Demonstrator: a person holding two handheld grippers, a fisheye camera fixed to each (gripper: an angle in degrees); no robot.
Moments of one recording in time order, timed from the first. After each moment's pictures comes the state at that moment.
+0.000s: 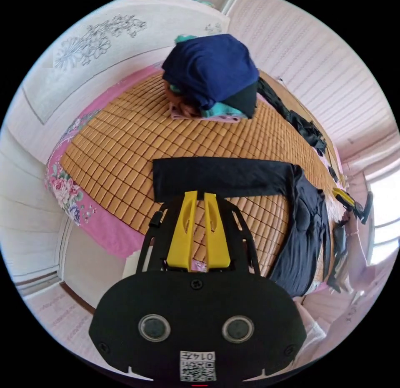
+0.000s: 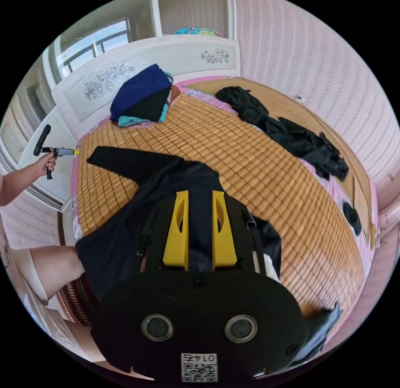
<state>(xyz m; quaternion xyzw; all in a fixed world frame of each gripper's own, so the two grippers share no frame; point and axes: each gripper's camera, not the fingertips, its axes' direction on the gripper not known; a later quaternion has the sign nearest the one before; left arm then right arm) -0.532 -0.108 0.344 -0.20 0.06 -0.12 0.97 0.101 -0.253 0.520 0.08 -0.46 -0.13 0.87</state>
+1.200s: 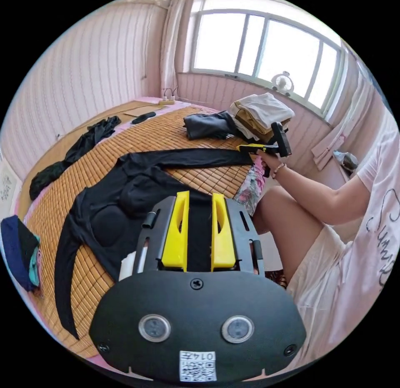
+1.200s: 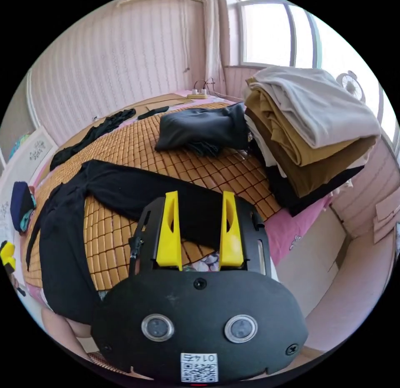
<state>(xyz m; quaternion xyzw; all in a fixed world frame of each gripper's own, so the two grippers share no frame) 0.051 -0.017 0.230 -0.03 0.31 0.43 0.84 0.492 0.061 0.464 -0.05 -0.21 0.43 0.88</state>
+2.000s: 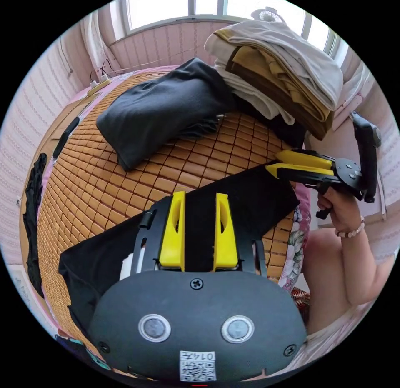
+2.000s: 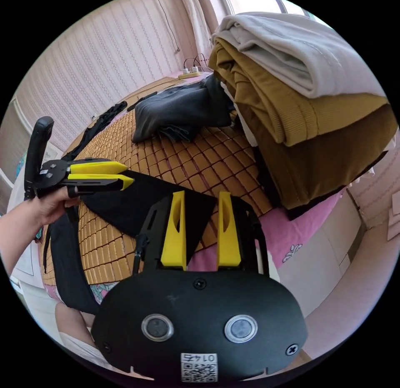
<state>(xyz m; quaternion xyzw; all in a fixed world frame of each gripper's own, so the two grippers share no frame) 0.477 -0.014 0.388 -0.16 0.26 0.57 0.76 0.628 0.095 0.465 -0.10 -0.29 0.42 0.86</state>
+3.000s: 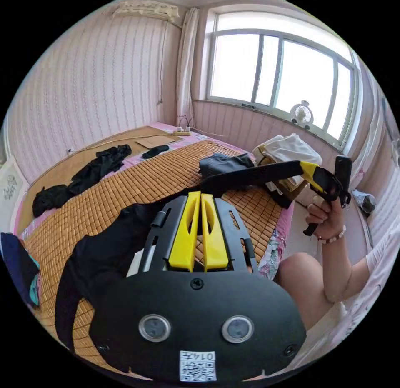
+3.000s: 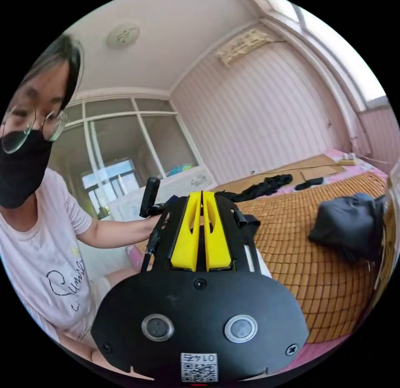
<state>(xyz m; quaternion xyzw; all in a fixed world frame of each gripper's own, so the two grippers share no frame) 0.158 -0.103 0.263 0.04 0.30 0.30 0.90 0.653 0.098 0.178 0.39 -0.62 0.17 0.66</state>
